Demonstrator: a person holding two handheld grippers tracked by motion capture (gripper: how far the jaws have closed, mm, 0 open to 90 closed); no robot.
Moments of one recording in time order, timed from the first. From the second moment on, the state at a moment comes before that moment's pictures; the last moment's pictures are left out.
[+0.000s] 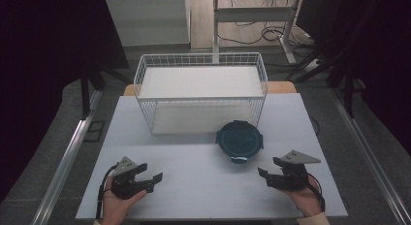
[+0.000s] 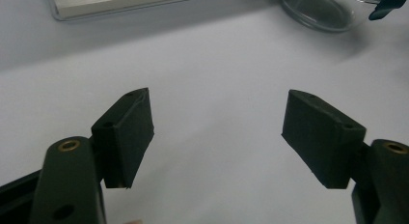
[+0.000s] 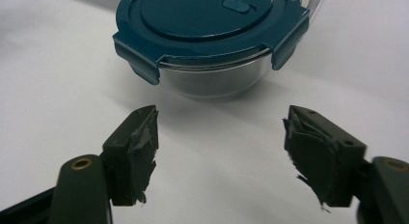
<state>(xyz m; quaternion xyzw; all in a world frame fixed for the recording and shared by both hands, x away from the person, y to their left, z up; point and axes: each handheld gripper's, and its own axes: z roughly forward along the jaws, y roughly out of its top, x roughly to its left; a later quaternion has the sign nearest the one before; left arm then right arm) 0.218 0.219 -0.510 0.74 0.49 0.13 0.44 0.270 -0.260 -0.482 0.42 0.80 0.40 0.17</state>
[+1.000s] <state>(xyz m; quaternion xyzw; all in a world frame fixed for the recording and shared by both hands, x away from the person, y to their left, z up) 0.215 0.219 -0.513 0.74 0.50 0.14 0.43 0.298 -0.257 -0.450 0.42 0.81 0.38 0.16</state>
